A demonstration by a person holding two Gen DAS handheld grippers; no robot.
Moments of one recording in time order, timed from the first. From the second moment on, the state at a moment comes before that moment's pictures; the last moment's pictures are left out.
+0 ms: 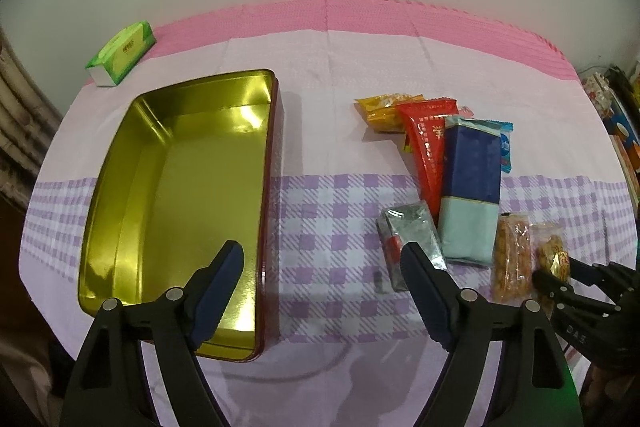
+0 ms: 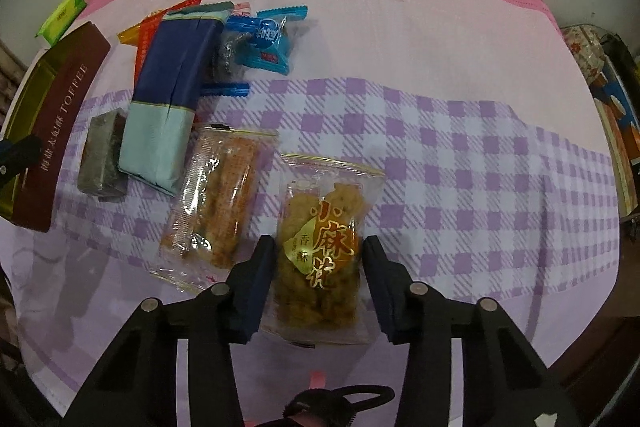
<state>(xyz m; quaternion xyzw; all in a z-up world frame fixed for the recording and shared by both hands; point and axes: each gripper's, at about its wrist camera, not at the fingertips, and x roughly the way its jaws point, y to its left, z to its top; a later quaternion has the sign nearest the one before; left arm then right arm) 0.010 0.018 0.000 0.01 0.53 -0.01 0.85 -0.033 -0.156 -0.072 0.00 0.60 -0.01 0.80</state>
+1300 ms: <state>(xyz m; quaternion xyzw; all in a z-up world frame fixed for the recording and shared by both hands) 0.067 -0.025 -0.057 -0.08 0.64 -0.04 0.76 0.006 -0.215 -0.073 0.02 0.60 -0.03 0.80</state>
